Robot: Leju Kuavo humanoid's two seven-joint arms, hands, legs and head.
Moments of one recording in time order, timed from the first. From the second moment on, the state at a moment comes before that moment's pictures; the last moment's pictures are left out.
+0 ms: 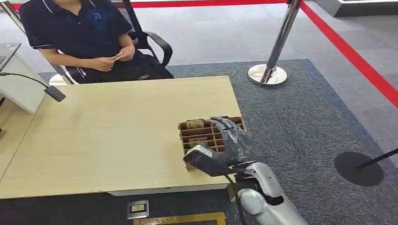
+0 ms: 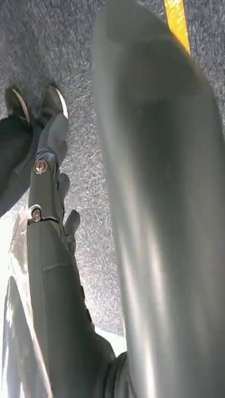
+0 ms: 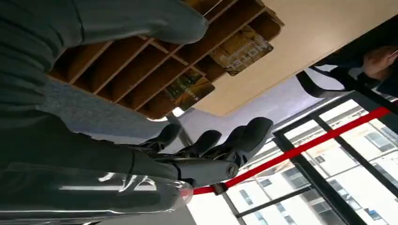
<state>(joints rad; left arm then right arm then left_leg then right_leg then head) -0.04 -0.25 0.74 -0.24 -1.48 0.70 0.01 -0.15 0.09 0.47 -1.50 1.00 -0.28 -0.03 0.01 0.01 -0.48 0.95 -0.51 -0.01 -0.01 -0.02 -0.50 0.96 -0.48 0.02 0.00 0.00</state>
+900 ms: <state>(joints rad) -0.04 -0.25 0.72 -0.24 -1.46 0.70 0.01 -0.24 0.12 0.56 -1.33 1.25 -0.26 0.10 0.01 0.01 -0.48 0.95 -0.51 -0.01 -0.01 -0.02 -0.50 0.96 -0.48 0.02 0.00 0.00</state>
